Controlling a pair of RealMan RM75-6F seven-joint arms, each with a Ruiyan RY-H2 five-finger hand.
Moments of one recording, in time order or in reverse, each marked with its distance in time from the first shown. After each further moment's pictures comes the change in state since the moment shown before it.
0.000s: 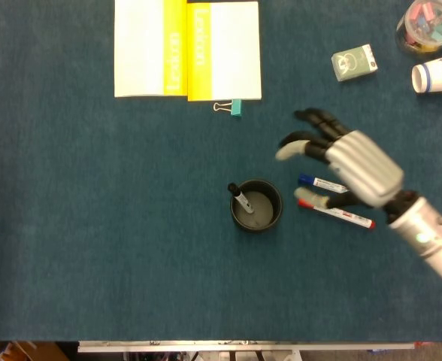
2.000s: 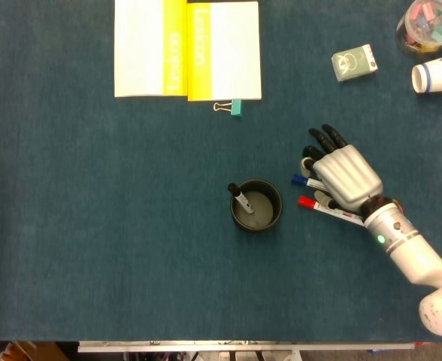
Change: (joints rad) left arm 0.013 0.006 0.004 0.033 -0.001 0.011 -0.046; right arm -0.025 -0.298 0.007 0.296 0.289 -0.182 -0.632
